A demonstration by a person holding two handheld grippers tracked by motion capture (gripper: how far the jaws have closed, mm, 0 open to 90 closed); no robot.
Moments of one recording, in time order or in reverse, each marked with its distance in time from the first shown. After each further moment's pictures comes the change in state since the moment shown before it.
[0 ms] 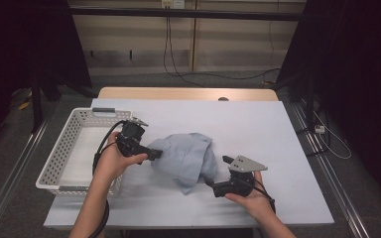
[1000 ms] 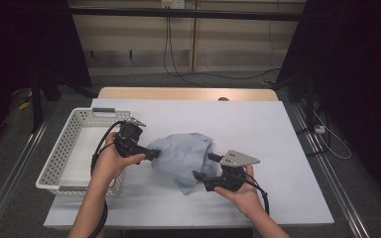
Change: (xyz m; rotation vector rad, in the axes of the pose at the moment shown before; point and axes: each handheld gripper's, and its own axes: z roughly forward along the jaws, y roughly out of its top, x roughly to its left) left arm 0.003 -0.004 -0.002 -0.013 0.013 0.001; right arm 0.013 0.026 0.012 -0.034 0.110 0.015
